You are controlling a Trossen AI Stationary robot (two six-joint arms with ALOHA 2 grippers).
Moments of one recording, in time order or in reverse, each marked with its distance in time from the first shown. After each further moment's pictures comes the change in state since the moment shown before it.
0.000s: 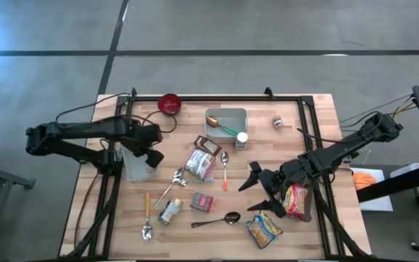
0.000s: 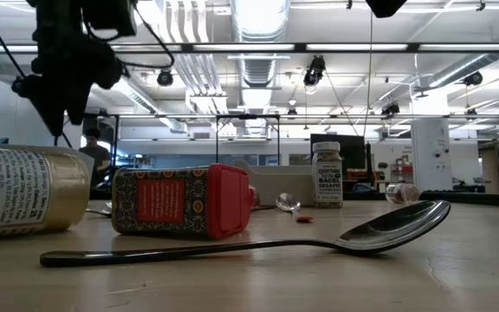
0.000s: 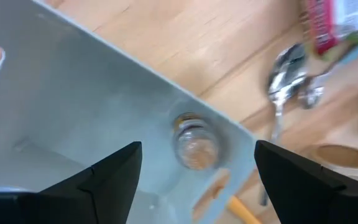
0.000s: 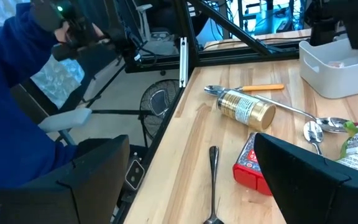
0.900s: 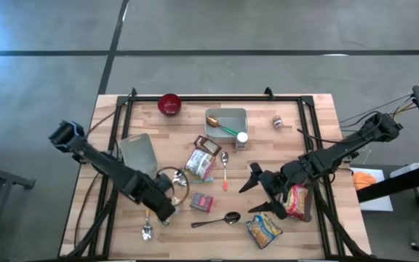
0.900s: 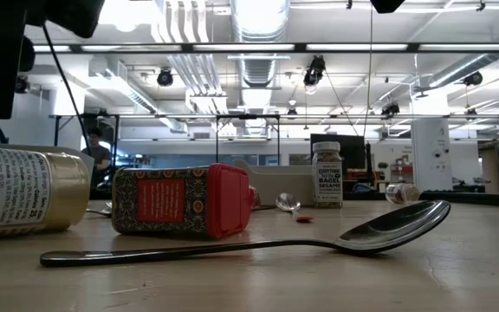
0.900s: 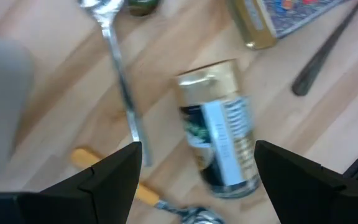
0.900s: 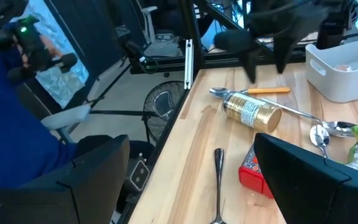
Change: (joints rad) left arm -0.743 0.396 0.226 0.223 -0.148 -0.538; right arm 0.007 0.000 -0.002 0.015 0.002 -0.004
